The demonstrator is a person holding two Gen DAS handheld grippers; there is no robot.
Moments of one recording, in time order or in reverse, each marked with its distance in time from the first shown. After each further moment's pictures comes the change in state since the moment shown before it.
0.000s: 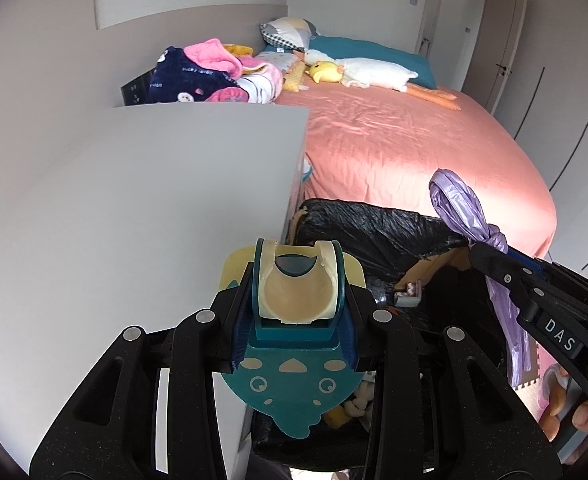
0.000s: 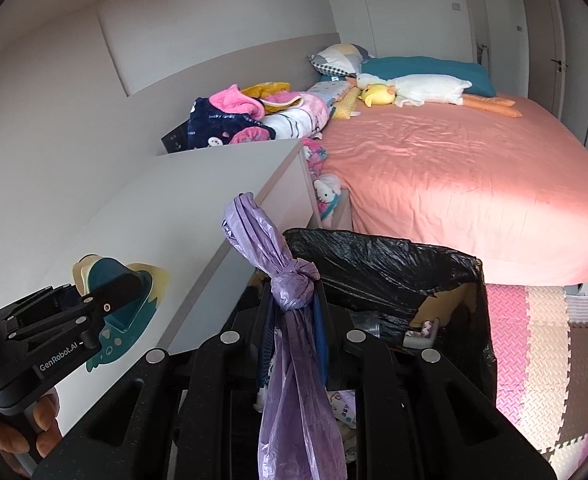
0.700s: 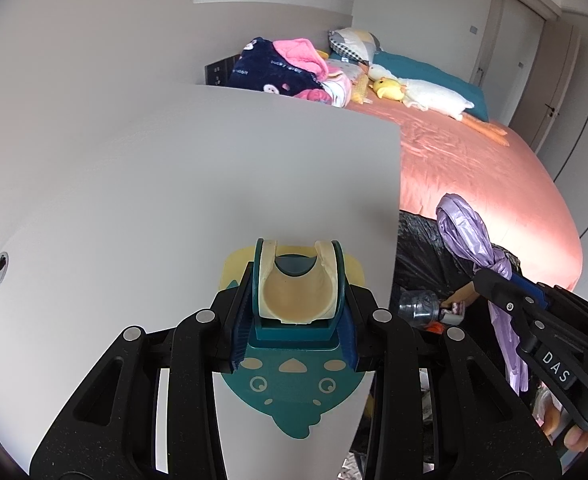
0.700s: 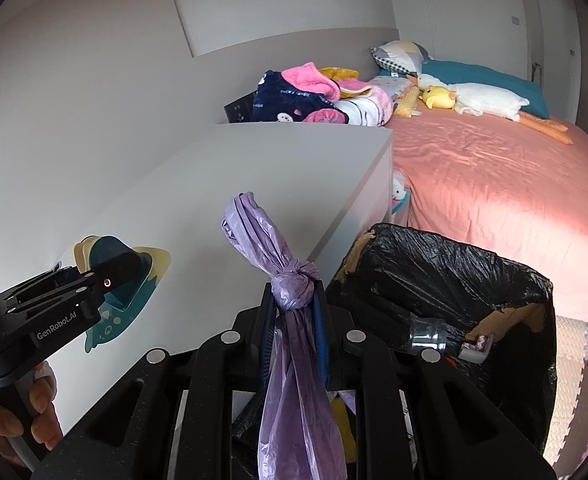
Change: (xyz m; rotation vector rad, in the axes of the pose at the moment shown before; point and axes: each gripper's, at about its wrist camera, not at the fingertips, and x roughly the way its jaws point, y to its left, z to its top) left arm -0.024 0.094 -0.019 -0.167 -0.028 0.124; right arm 0.030 0.090 -0.008 -0.147 0.049 0.120
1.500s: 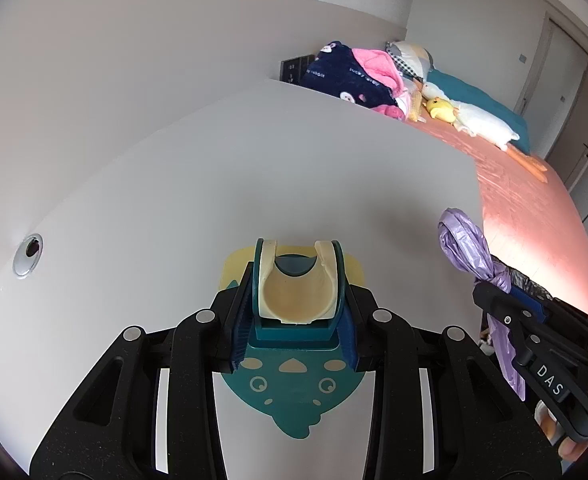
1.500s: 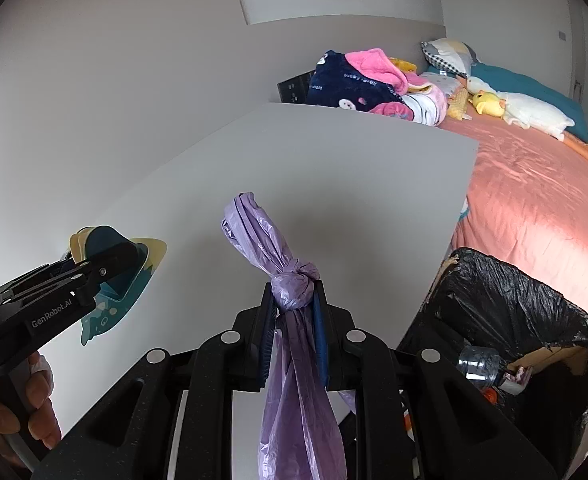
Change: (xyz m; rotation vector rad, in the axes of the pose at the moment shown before) left arm 0.008 0.097 0.011 -0.145 -0.004 0.100; right arm 0.061 0.074 0.028 -0.108 0.066 0.081
